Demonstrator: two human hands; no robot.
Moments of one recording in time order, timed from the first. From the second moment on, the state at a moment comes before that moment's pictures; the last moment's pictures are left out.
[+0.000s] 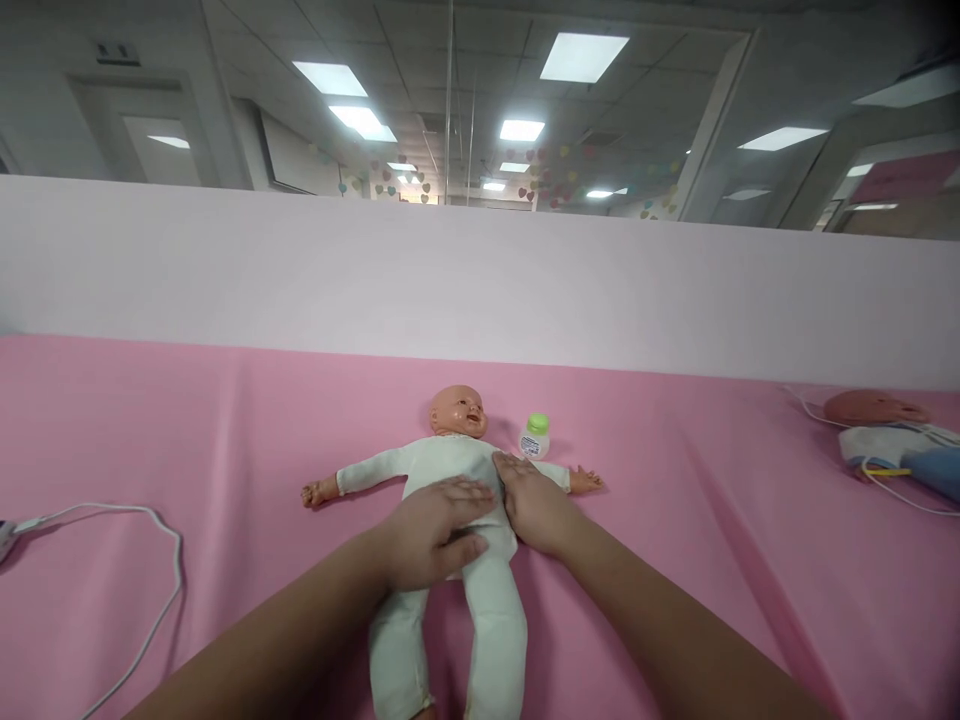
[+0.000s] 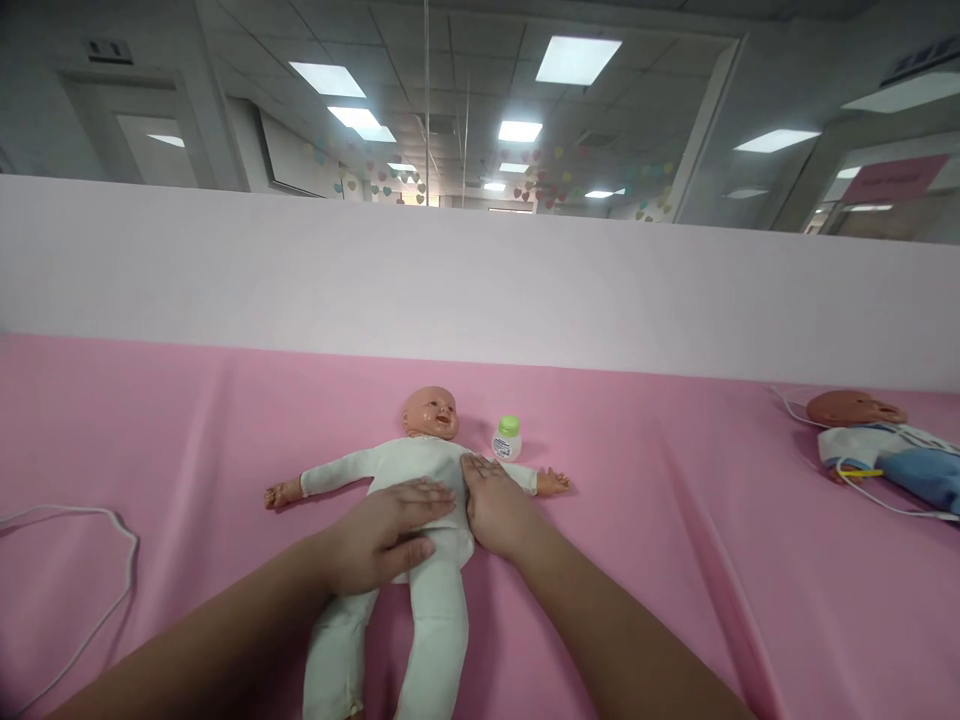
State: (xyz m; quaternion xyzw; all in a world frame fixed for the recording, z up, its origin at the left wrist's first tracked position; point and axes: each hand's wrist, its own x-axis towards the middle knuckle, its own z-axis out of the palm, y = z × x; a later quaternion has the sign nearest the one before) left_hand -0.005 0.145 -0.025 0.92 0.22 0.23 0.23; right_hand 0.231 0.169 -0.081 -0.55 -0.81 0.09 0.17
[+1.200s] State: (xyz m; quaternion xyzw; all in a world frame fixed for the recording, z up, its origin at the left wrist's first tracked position) left_hand -0.043 0.217 -0.072 0.88 0.45 0.14 0.04; right_hand 0.200 0.154 -0.049 -0.43 -0.87 0.17 0.19
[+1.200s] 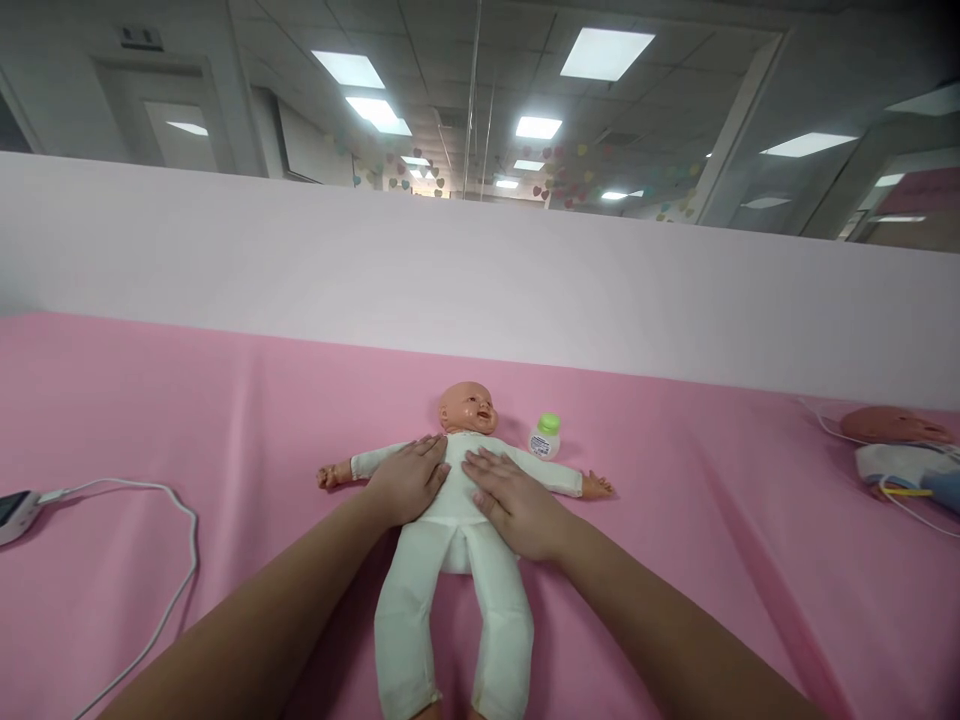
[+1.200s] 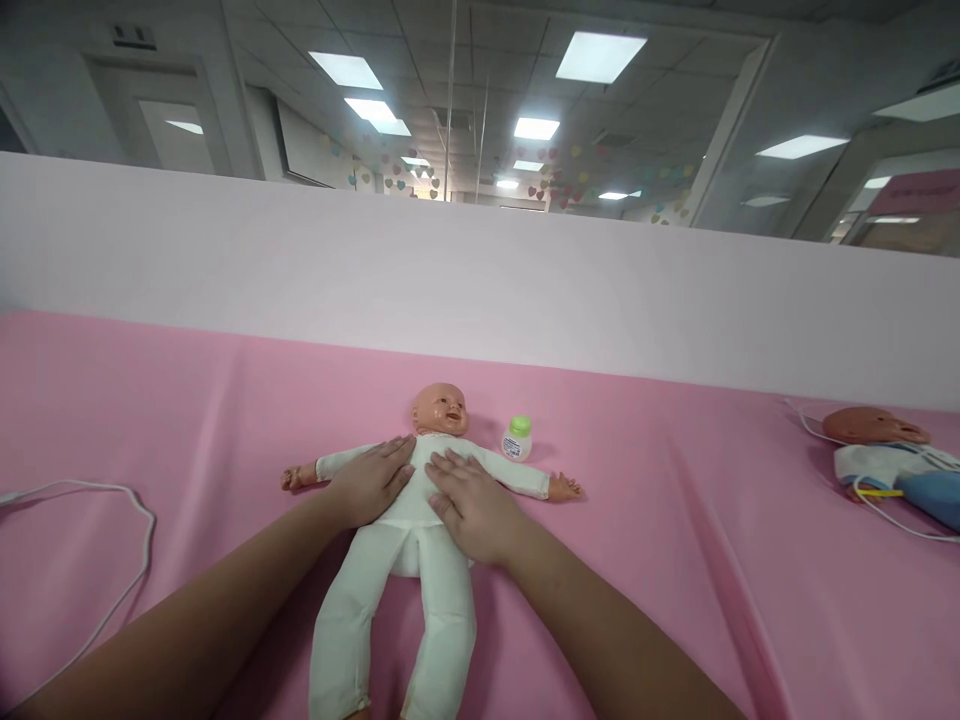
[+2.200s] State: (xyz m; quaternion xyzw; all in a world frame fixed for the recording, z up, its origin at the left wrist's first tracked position) left_hand -0.006 0.144 -0.027 0.93 0.31 0.10 0.16; right_hand 0.218 0.171 -0.070 -0.57 -0.80 0.08 0.18
